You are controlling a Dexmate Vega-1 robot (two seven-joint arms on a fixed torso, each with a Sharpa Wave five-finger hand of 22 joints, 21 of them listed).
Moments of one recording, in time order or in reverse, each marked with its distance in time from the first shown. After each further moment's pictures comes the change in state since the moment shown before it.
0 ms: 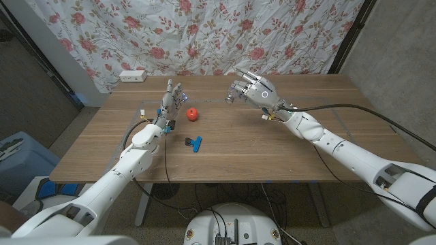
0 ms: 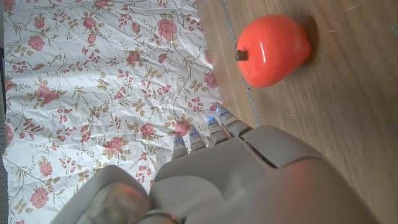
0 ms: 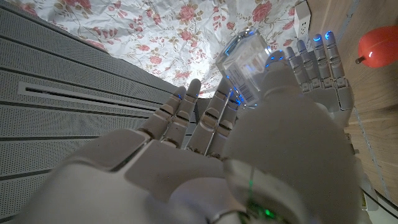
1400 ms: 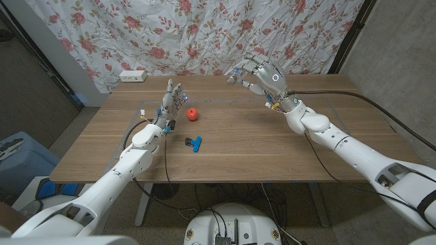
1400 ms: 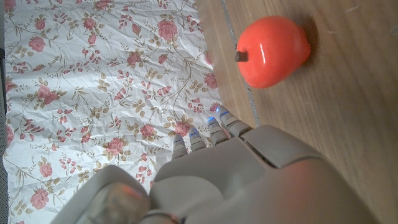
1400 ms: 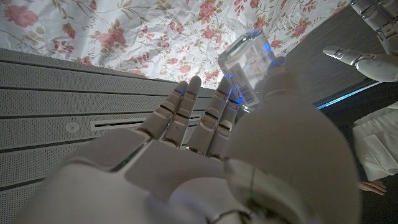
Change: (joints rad) left arm 0.000 0.000 0.000 0.001 0.000 0.000 -0.004; left_hand 0.000 0.000 0.000 0.000 0.000 0.000 0.000 0.000 0.000 0.000 0.000 0.000 0.000 0.000 0.000 0.000 0.000 0.000 0.000 0.000 0.000; right arm -0.020 -0.009 0.076 -0.078 0.308 0.195 0.049; right_hand -0.023 0.023 -0.045 0.046 -0.004 0.002 0.002 0.000 -0.011 0.000 0.000 0.000 -0.002 0.050 0.004 -0.034 -0.021 0.068 -0.004 0.015 0.000
